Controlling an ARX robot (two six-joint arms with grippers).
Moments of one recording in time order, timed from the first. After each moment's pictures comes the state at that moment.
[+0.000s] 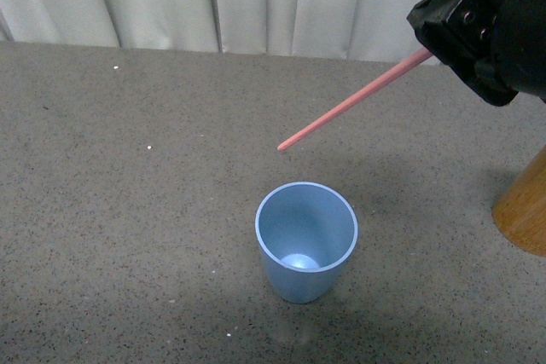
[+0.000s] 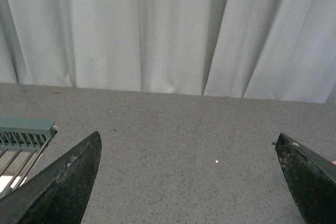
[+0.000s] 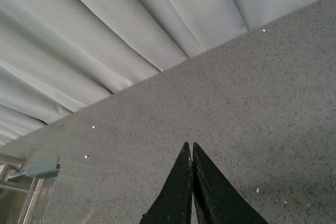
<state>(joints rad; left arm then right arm) 0.00 0.00 0.02 0.00 0.00 -0.01 0.52 1.49 0.55 0.60 0.23 0.76</state>
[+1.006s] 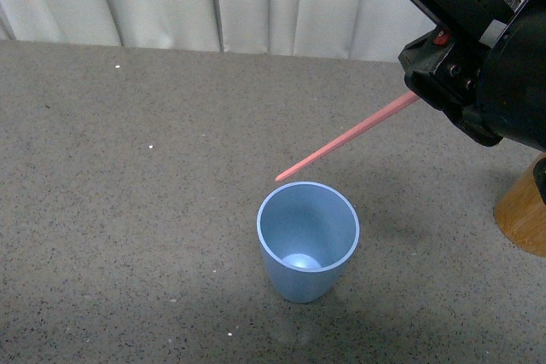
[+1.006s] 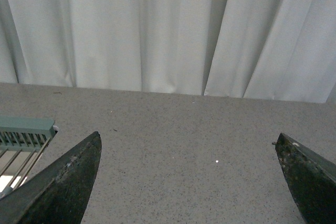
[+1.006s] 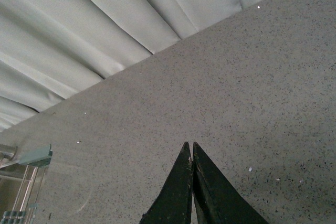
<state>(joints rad) 0.00 0.00 0.02 0.00 0.00 -0.01 0.54 1.52 0.52 0.61 0.23 0.78</state>
